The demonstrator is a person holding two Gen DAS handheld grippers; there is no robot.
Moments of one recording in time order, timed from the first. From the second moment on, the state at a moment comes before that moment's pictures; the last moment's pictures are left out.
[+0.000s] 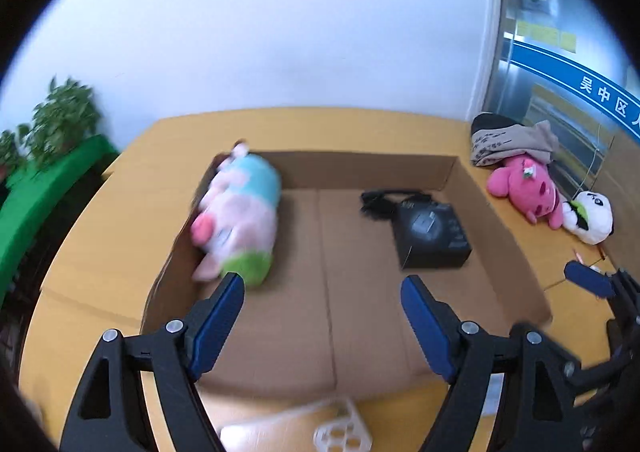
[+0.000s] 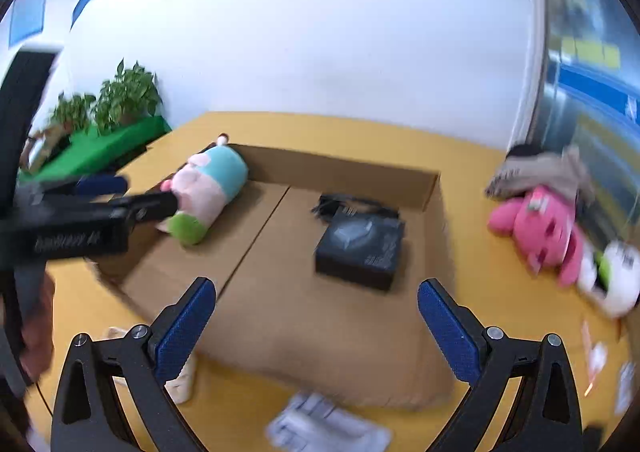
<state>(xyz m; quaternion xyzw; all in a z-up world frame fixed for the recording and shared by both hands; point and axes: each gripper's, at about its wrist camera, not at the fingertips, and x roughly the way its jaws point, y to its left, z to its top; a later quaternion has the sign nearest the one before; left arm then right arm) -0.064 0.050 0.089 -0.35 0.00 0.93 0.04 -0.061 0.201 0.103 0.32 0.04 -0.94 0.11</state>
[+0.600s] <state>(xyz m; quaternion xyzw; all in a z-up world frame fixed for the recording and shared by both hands) -0.001 0.037 0.088 -0.34 -0.02 0.94 0.07 -0.017 0.204 0.109 0.32 0.04 -0.94 0.09</state>
